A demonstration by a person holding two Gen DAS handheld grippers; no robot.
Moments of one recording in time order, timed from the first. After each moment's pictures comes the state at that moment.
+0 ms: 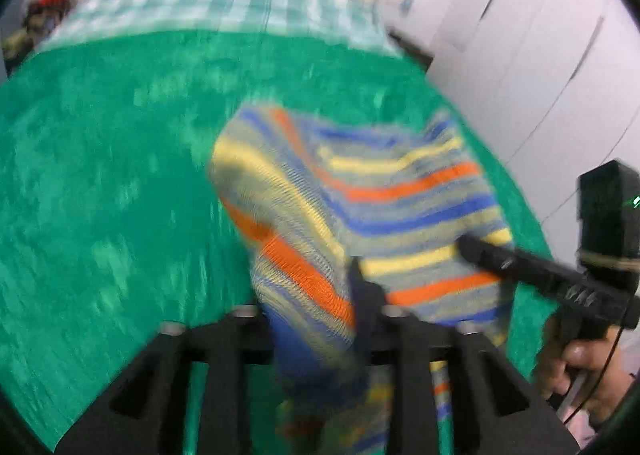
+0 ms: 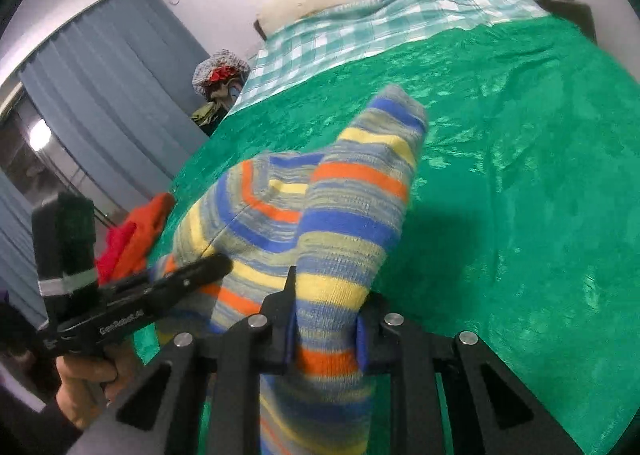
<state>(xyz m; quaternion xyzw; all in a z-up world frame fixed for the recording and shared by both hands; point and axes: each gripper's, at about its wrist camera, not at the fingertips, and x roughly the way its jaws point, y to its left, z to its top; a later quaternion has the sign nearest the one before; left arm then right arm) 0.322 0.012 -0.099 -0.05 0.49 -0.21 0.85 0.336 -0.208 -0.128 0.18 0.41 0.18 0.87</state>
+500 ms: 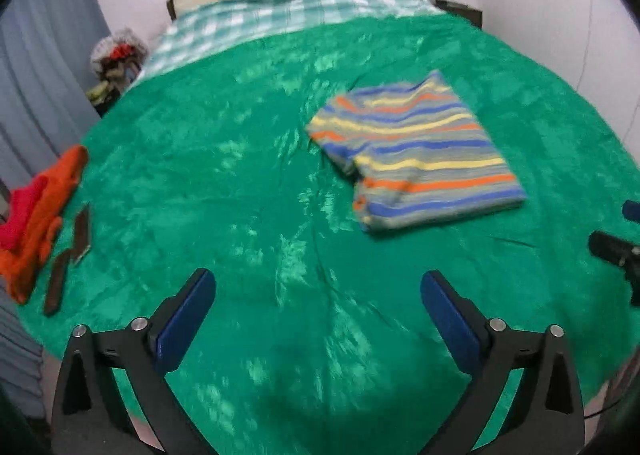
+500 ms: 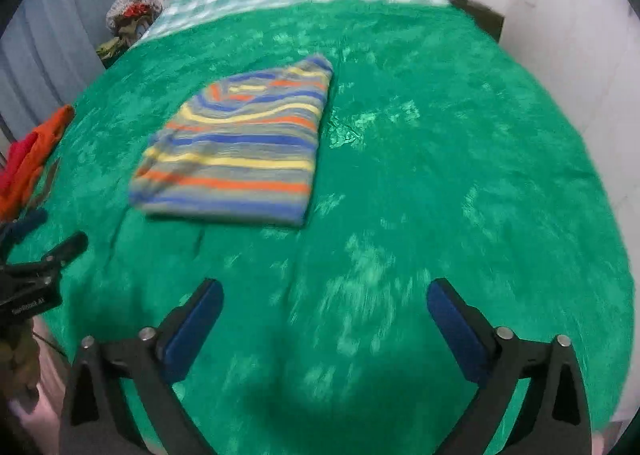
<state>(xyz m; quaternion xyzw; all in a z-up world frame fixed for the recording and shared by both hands) 0.120 0.006 -0.102 0.12 0.43 -0.05 0.90 0.124 -0.209 -0.149 0.02 0.48 -0.02 0.88</state>
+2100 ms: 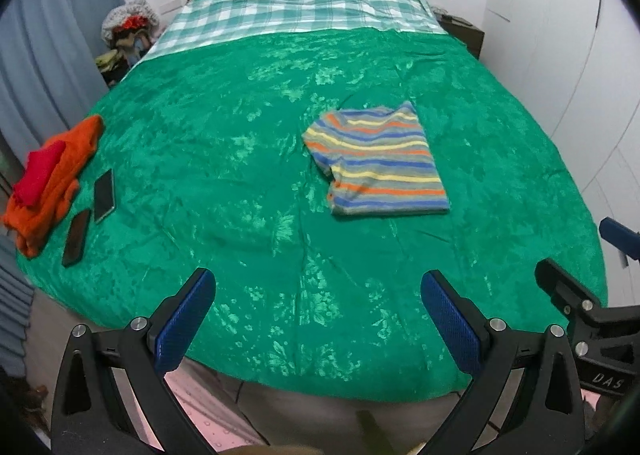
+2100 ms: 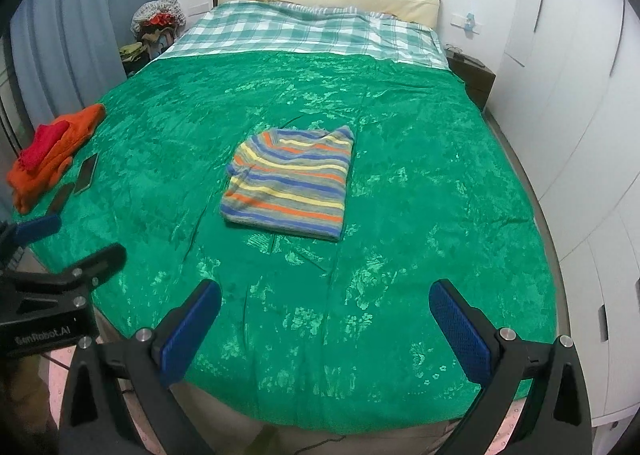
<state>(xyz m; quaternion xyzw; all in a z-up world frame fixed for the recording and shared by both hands) 0.049 0.014 -0.002 0.05 0.46 -0.05 0.89 0.046 -0.132 -0.018 -0.04 0.43 -0.02 0.90</state>
